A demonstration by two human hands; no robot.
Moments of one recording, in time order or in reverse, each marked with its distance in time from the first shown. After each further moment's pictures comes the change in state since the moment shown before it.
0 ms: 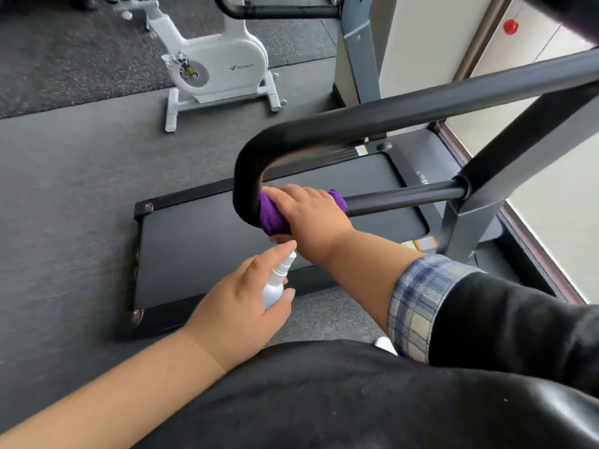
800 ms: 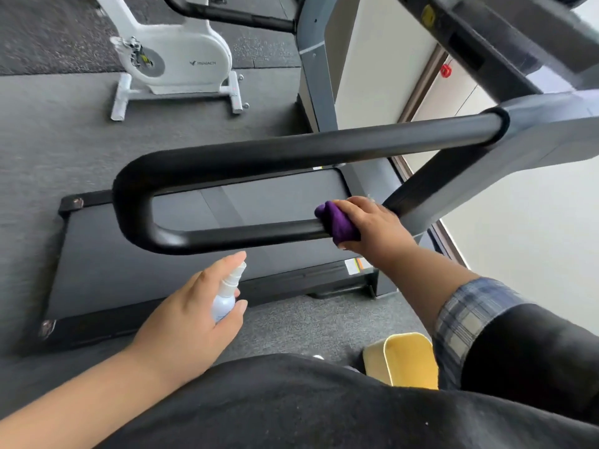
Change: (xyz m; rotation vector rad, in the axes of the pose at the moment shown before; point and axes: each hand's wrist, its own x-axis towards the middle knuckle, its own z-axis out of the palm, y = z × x) left_hand 0.047 0.041 0.059 -0.055 -0.050 -0.160; right_hand -0.097 0.223 -0.080 -0.091 -0.125 0.277
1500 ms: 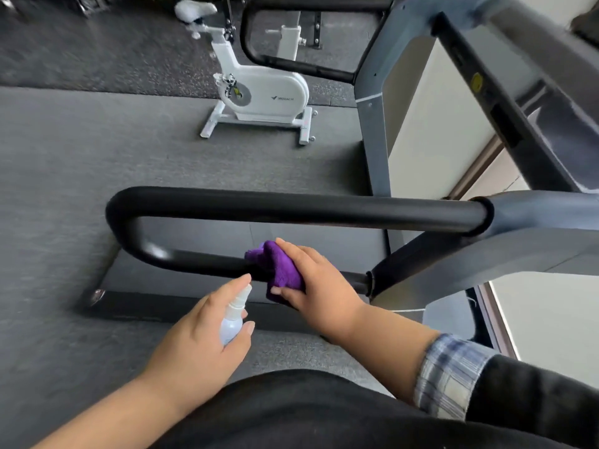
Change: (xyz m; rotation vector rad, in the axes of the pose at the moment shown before) left_hand 0.031 0.109 0.060 0.023 0.303 -0.255; right_hand 0.015 -0.033 -0.027 0.602 -0.119 -0.428
